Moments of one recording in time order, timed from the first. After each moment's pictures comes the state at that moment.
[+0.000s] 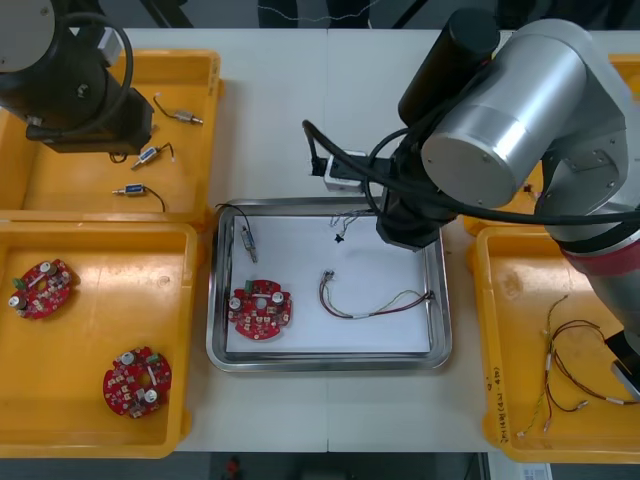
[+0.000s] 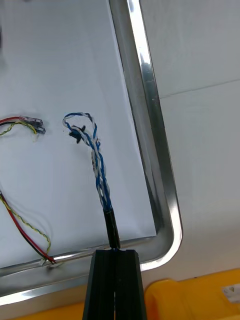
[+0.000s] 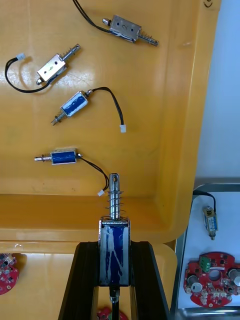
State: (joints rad) right arm -0.79 -0.49 0.48 -1.96 -0.63 1.81 2.01; left arm -0.81 0.75 -0.15 -1.78 0.76 1.87 -0.99
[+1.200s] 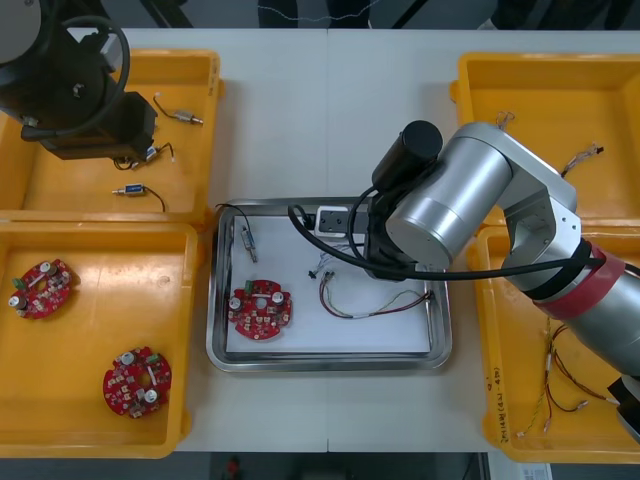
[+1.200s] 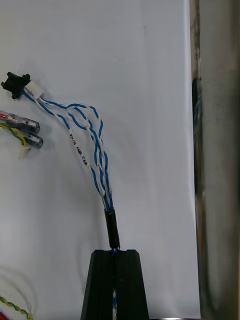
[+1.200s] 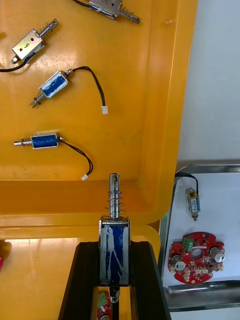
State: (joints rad) right arm -0.70 -0.49 0.65 -1.79 -0.52 1.52 2.12; left arm -0.81 0.75 -0.13 -1.79 0.84 1.89 -0.97
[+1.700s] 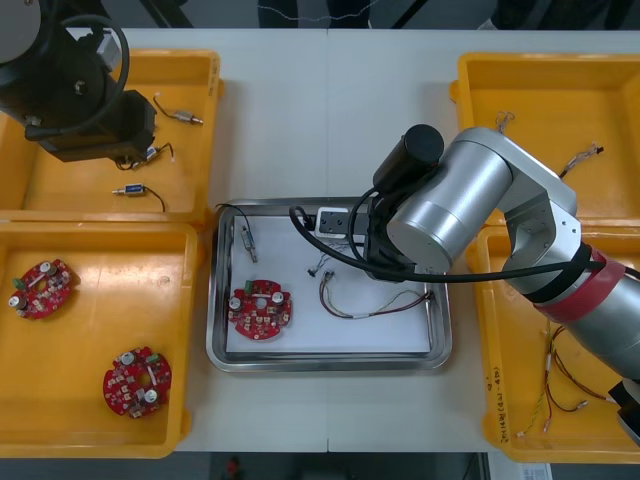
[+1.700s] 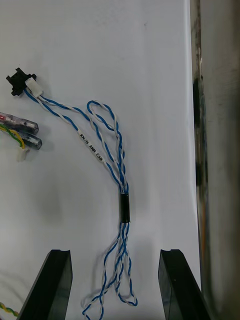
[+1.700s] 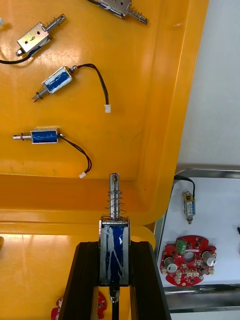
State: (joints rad) right arm -0.69 -0.49 0.65 -1.79 -0.51 1.50 2.12; left arm -0.81 0.75 -0.13 -1.78 0.84 1.89 -0.91
